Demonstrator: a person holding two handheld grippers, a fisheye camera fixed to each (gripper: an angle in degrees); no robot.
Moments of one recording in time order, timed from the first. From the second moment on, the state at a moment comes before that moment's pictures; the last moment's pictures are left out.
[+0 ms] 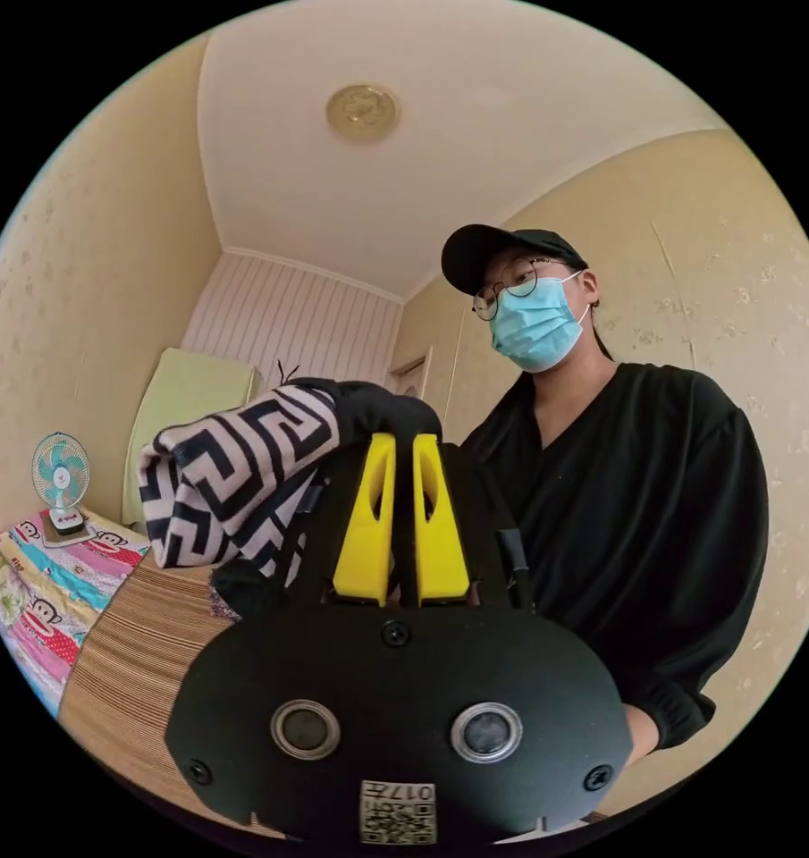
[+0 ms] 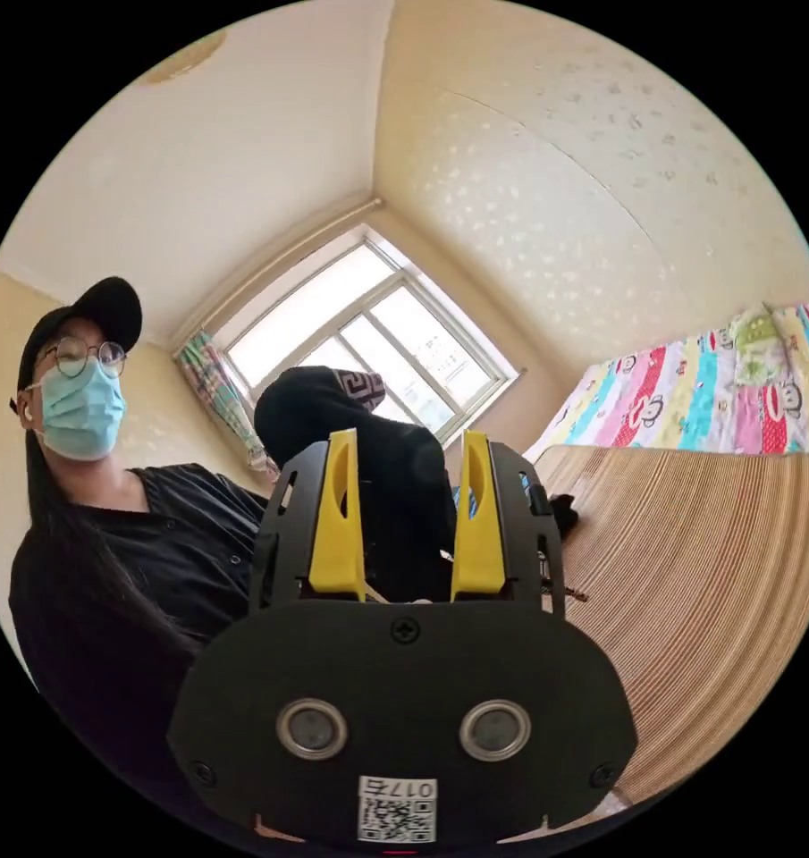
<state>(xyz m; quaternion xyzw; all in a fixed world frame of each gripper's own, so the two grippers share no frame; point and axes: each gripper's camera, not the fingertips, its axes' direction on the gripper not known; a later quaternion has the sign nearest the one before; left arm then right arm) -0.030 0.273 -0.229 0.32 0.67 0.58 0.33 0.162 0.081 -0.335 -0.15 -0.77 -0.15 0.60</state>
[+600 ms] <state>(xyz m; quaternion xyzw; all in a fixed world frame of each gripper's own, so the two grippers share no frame) -0.062 0.287 -0.180 0.31 0.37 0.34 0.81 0.154 0.107 -0.355 -0.06 -0.75 -0.14 0.65</state>
